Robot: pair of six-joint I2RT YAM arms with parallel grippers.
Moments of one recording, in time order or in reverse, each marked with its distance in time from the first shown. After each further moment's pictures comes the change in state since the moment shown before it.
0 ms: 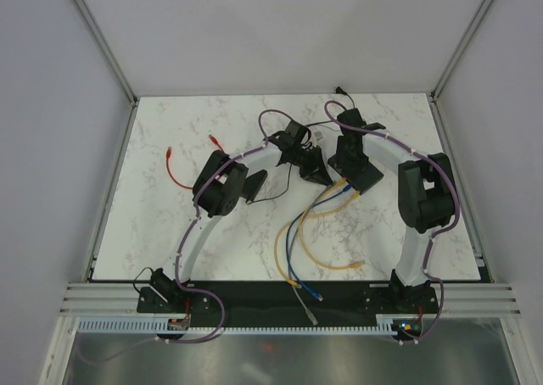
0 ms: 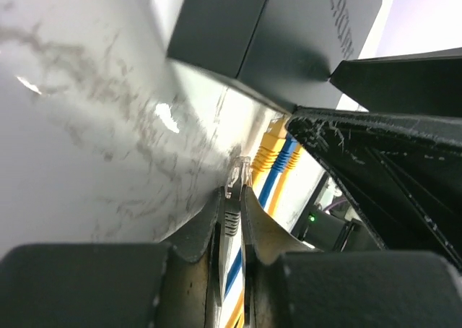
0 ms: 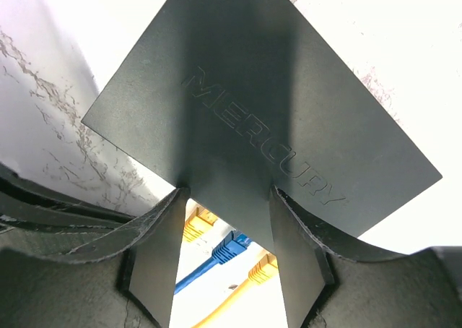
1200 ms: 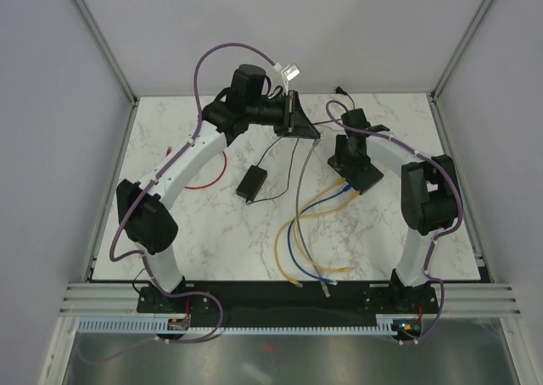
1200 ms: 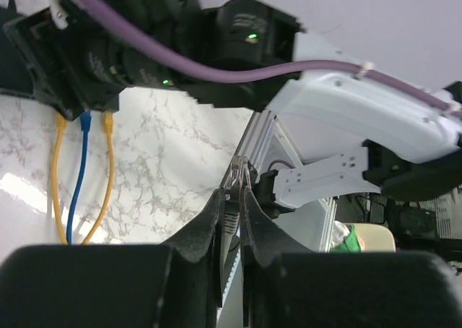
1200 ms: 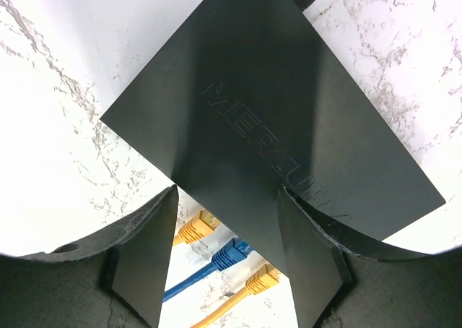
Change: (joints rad) left arm 0.063 -0.736 -0.173 -0.138 -0.015 0.140; right arm -0.019 -0.044 -0.039 0.078 -0.064 -0.070
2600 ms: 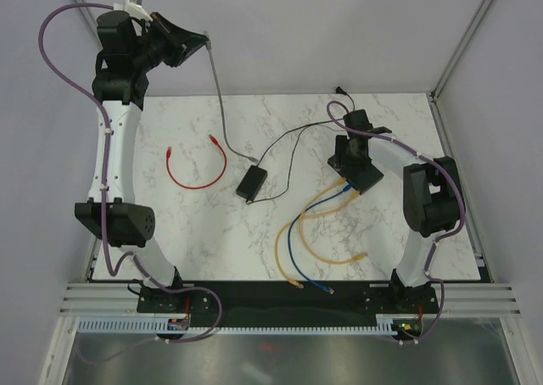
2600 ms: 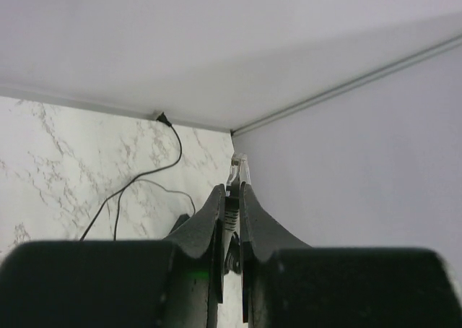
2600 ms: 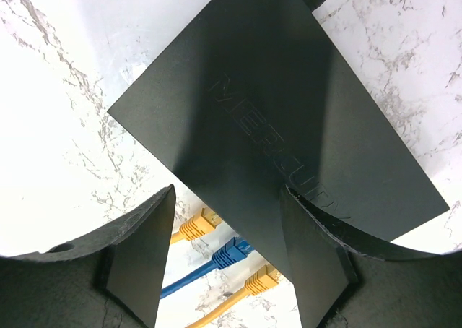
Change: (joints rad) left arm 0.559 -0.075 0.345 -0.067 -0.248 -0.219; right arm -0.003 -0.023 -0.032 0.033 -0.037 -0.029
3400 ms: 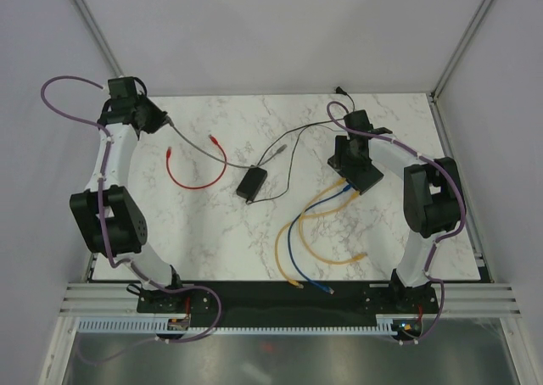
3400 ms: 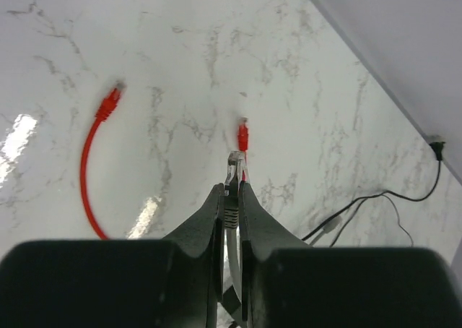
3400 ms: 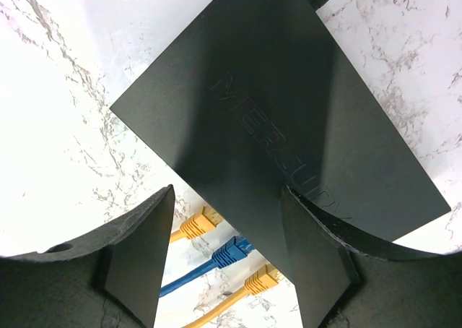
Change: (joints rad) left arm 0.190 -0.045 -0.586 -0.025 -0.402 0.174; right arm -0.001 -0.007 -0.011 0.010 -0.010 -0.008
